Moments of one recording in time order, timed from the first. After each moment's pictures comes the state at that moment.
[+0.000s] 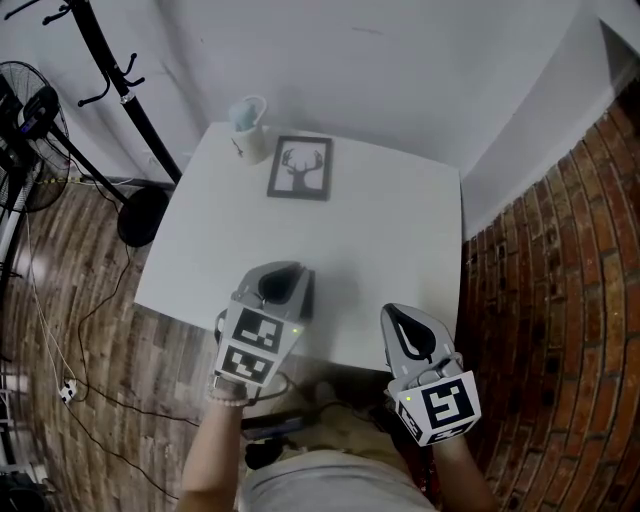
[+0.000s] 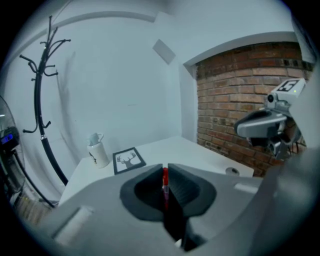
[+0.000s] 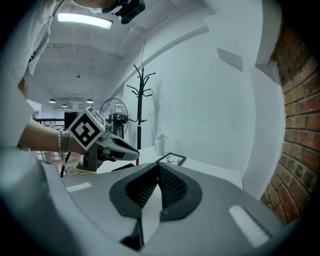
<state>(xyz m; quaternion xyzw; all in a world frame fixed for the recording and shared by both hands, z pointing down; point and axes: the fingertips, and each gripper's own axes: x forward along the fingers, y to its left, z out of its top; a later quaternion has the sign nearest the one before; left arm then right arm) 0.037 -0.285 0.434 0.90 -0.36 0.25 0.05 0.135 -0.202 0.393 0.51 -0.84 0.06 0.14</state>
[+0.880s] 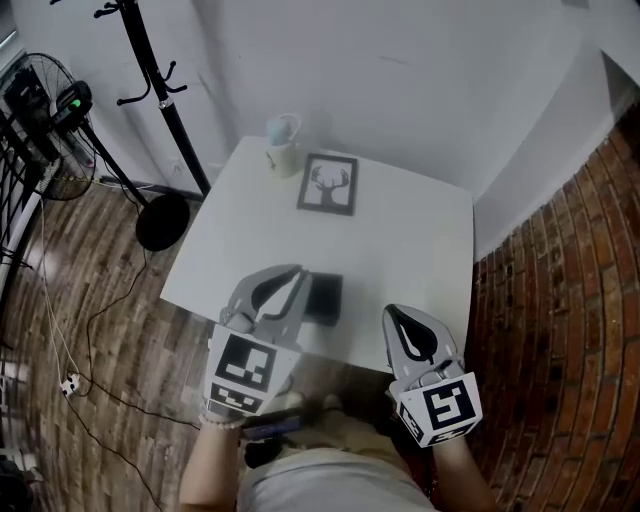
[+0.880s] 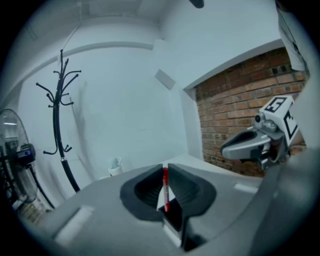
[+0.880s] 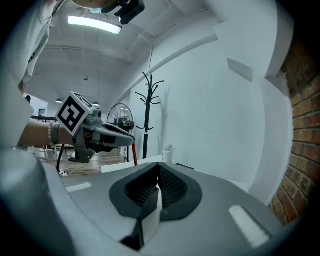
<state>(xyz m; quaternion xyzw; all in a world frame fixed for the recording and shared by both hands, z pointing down) -0.013 -0.245 0.334 0.90 -0.40 0.17 -0.02 0.089 -0.191 0.354 0.49 -0.86 0.03 0.12</state>
